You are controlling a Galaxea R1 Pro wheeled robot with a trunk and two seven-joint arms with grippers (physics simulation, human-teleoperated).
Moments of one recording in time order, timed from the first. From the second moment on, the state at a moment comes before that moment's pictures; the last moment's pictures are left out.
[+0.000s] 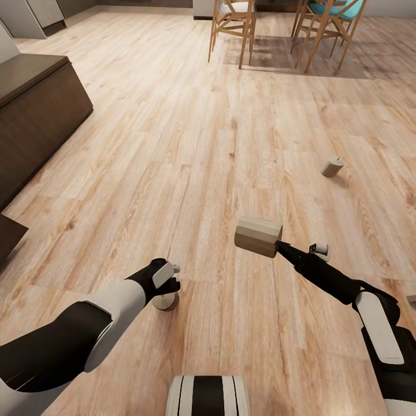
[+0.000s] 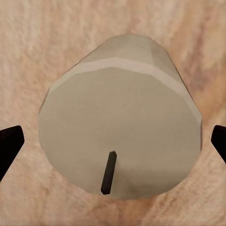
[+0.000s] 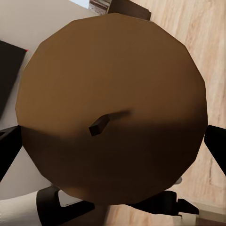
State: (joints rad) left arm -1.15 -0.16 -0.38 -0.10 0.76 0.59 0.53; right arm -0.45 -0.20 -0.18 -1.51 -0.92 0.81 0.76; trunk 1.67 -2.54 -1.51
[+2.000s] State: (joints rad) left arm -1.15 -0.16 -0.38 -0.10 0.76 0.59 0.53; right arm -0.45 -0.20 -0.18 -1.51 -0.91 0.81 0.77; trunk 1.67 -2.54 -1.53
